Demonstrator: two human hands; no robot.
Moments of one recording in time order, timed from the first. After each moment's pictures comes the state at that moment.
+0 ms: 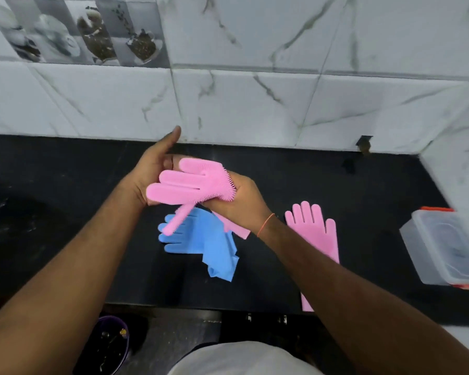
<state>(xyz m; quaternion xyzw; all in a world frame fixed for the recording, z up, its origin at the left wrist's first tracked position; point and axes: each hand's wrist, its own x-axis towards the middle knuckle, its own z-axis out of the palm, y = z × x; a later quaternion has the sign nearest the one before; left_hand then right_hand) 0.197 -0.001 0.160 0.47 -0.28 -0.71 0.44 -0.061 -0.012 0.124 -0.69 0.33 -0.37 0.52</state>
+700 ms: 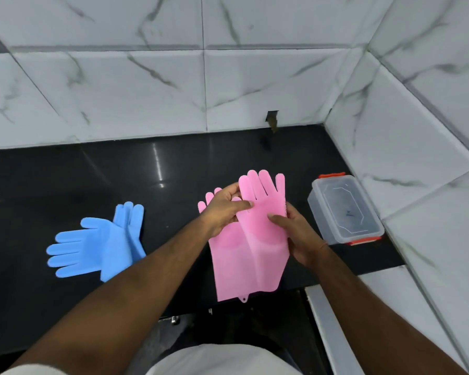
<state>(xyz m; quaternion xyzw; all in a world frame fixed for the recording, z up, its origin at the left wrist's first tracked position) -0.189 -0.082 0.027 0.50 -0.40 -0.68 0.35 -0.399 -0.023 0.054 -0.35 0.53 -0.38 0.67</state>
